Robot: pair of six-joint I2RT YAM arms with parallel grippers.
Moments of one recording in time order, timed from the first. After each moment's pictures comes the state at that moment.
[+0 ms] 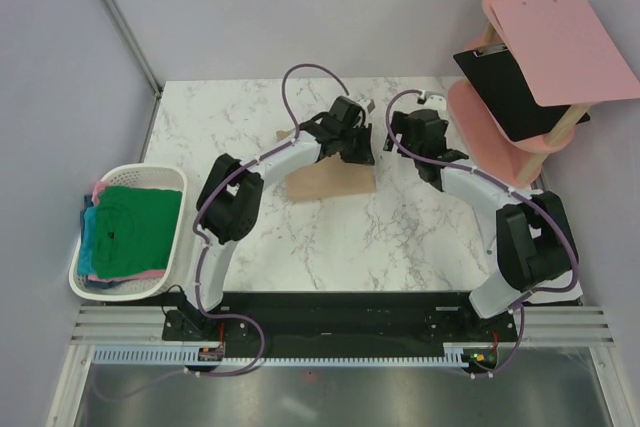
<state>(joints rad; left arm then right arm) -0.68 2.17 1.76 -0.36 0.25 -0.46 0.36 1.61 1.02 0.05 0.29 0.39</state>
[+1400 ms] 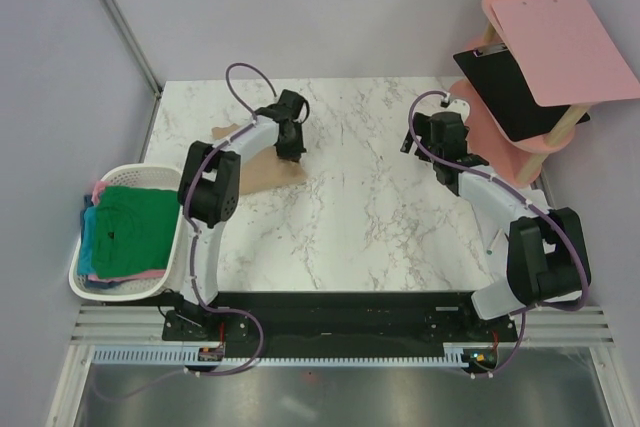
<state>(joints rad) -0.42 2.24 1.77 -0.62 -0.07 -0.45 0.24 1.50 0.96 0.00 0.25 0.42</state>
